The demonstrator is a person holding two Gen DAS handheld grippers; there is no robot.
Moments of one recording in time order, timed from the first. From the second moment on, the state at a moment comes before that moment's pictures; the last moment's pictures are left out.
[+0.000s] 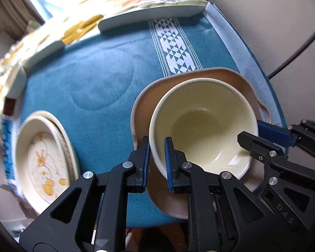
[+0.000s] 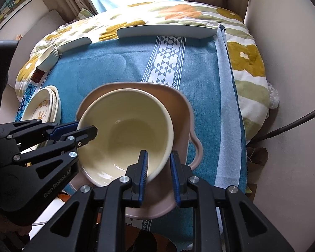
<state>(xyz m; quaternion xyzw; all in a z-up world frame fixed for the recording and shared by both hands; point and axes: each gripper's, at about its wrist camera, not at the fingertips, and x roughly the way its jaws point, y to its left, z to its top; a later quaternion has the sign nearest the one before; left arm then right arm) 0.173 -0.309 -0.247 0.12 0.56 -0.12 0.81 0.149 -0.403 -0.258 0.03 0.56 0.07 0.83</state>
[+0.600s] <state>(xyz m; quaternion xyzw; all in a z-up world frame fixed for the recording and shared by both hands) 0.160 -0.271 -0.178 0.07 0.52 -0.14 0.84 0.136 -0.403 -0.203 0.05 0.51 0.10 0.85</state>
